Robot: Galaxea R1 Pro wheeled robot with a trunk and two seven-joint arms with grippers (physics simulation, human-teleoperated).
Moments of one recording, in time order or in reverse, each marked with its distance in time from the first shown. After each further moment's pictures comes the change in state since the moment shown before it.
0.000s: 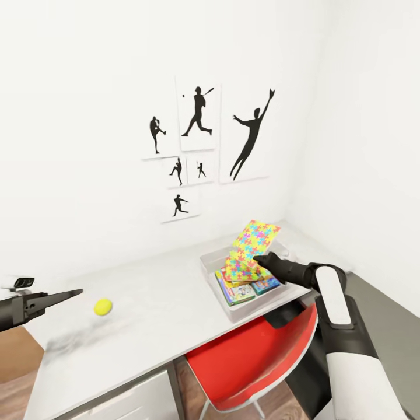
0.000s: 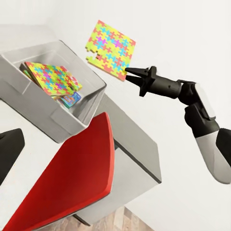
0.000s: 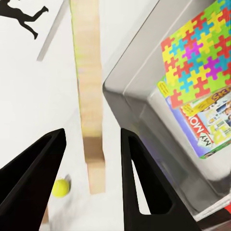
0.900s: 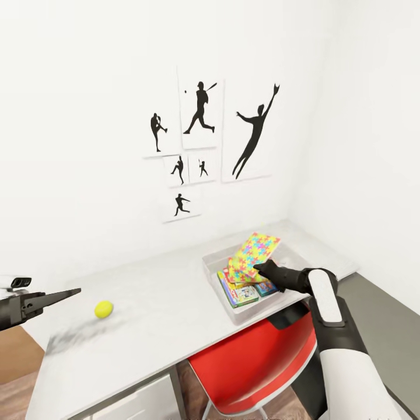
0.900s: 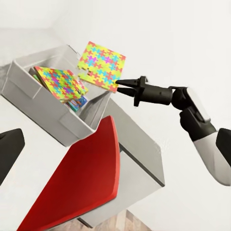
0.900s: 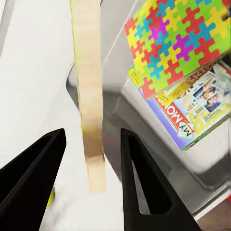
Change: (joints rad) left arm 0.002 0.000 0.015 0.001 0.000 0.000 0.000; right arm -0.015 0.022 -0.022 0.114 0.004 -0.044 -0.089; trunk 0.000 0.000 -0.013
